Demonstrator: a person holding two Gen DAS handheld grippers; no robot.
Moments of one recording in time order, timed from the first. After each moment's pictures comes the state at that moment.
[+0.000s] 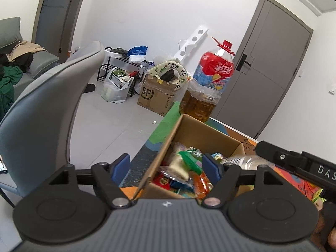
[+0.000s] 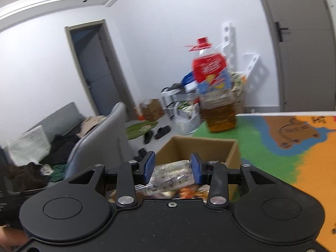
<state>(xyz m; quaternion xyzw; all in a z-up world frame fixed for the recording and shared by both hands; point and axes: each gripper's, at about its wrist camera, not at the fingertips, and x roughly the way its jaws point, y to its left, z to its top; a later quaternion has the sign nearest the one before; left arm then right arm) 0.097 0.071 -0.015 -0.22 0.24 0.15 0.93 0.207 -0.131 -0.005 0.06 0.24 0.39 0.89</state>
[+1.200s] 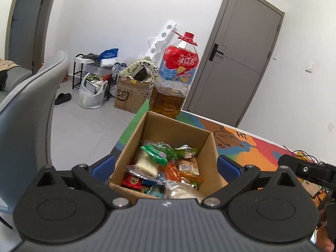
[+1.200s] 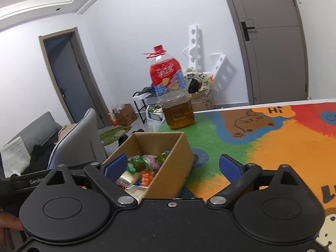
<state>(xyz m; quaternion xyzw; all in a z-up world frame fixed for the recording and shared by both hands) 0.114 0.035 -0.006 -0.17 0.24 0.07 0.95 0.195 -0.209 -0.009 0.09 0.24 0.28 0.92</state>
